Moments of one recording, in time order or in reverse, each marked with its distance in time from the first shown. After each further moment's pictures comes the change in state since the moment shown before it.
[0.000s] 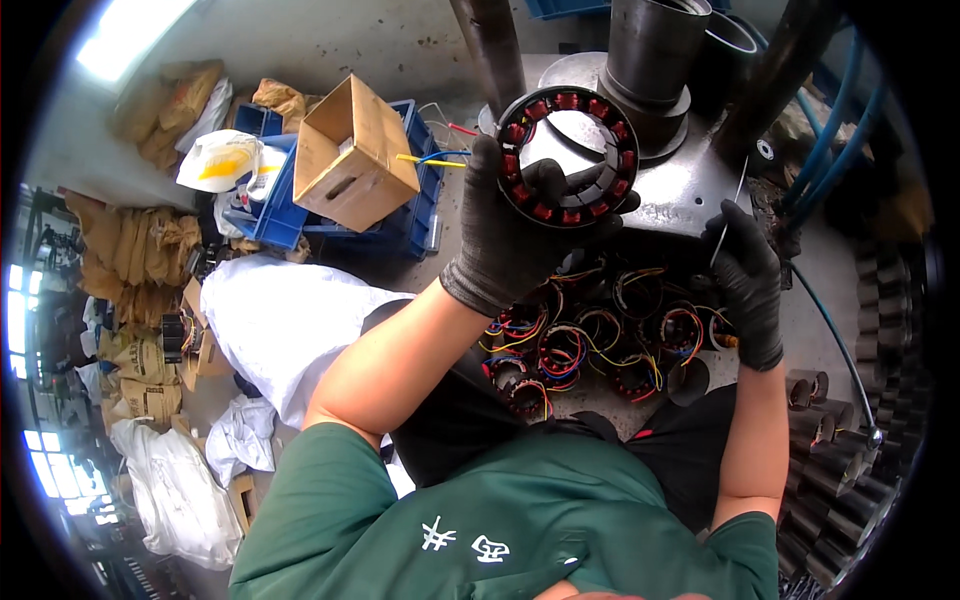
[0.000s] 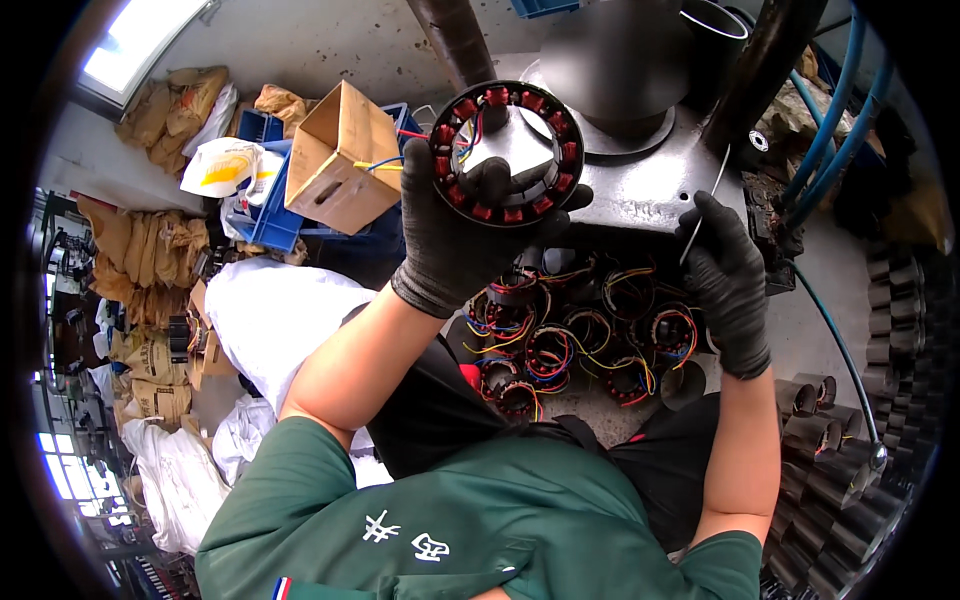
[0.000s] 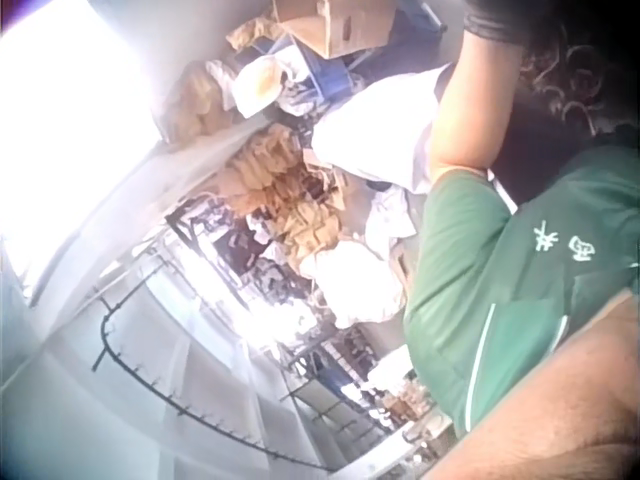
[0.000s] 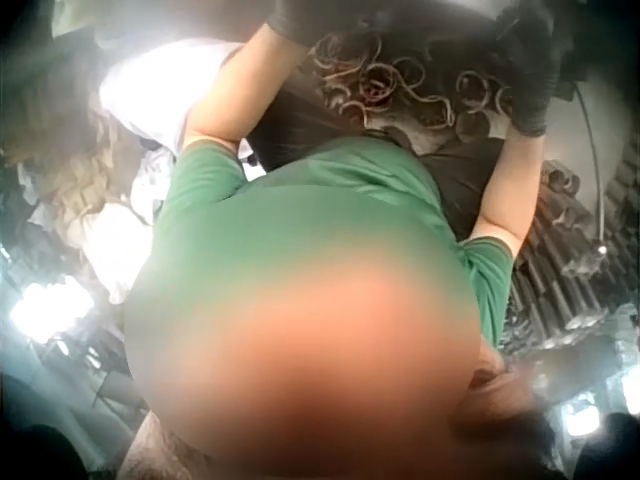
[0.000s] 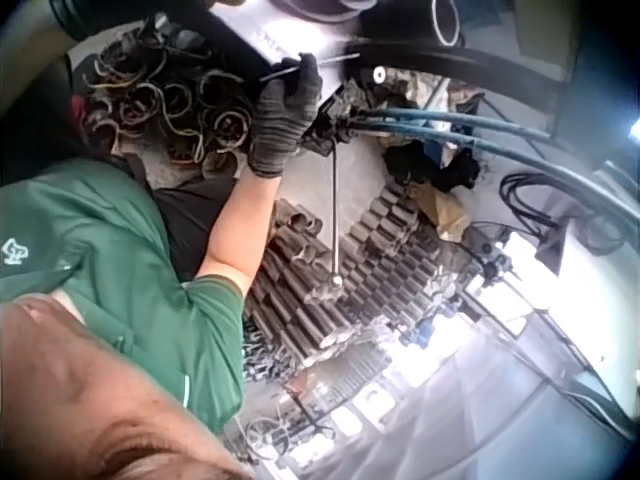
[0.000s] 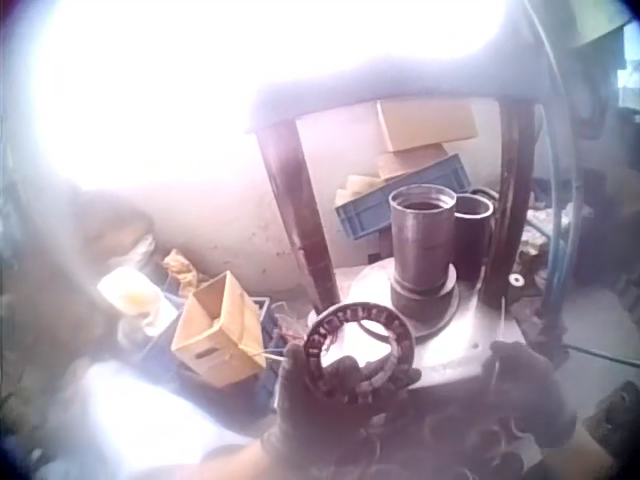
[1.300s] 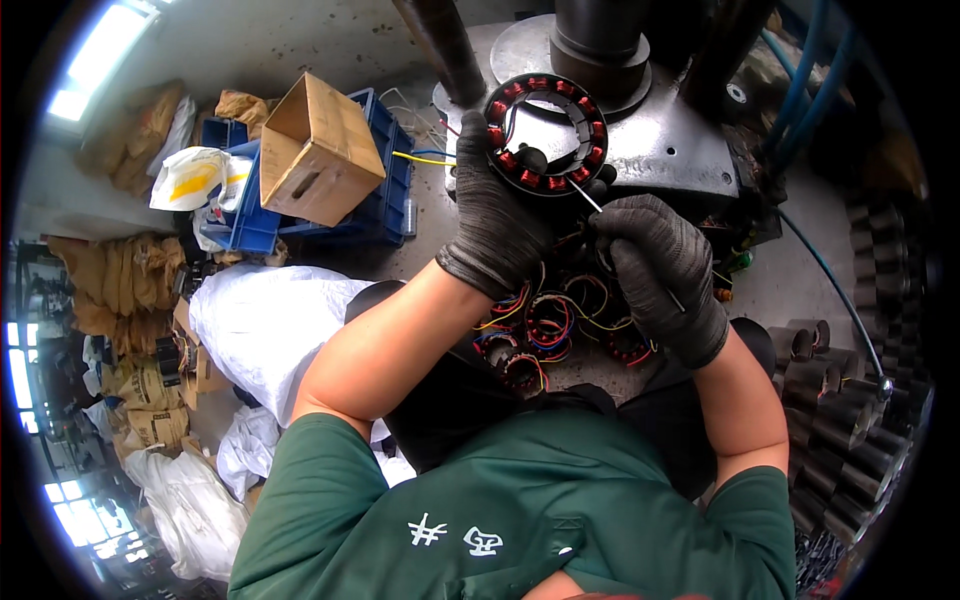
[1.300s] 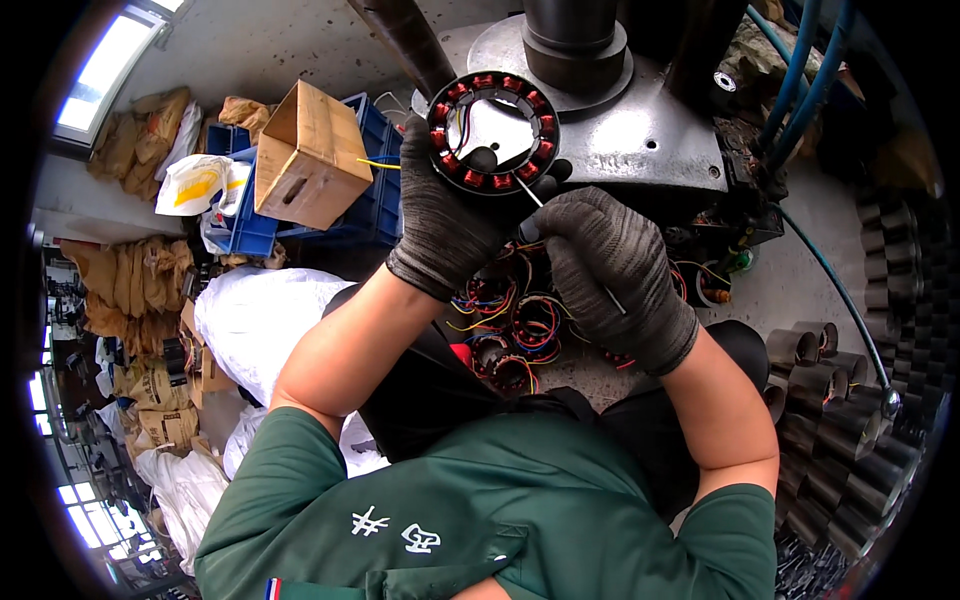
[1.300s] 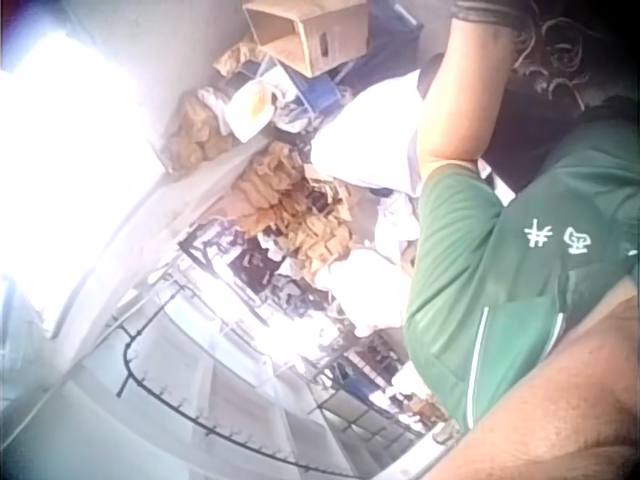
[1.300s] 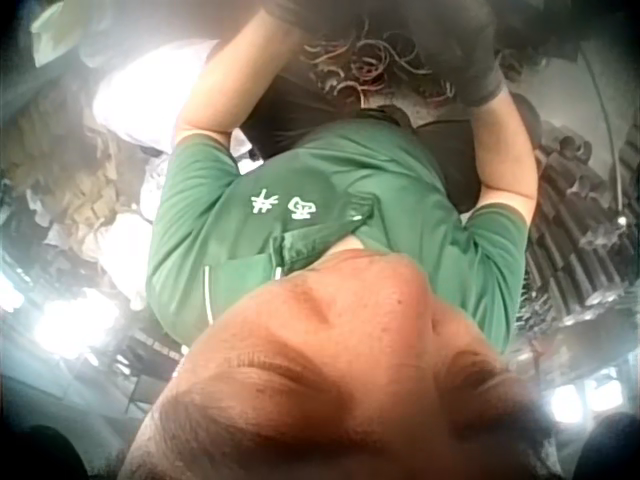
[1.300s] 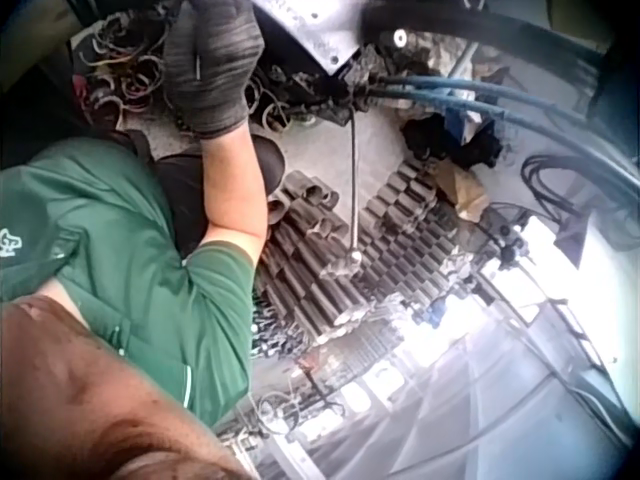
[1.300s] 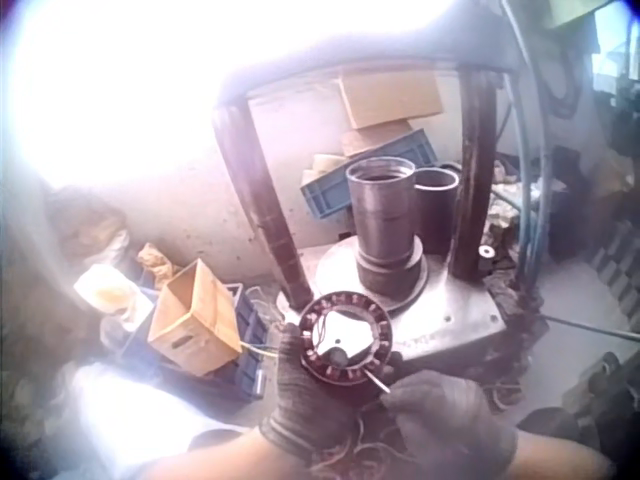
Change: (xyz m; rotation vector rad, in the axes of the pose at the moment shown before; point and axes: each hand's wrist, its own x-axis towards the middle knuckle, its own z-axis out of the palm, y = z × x) left_hand 0.018 -0.031 0.004 0.123 0.246 -0.015; right_hand 0.000 -0.064 0.078 -0.268 -0.143 -0.379
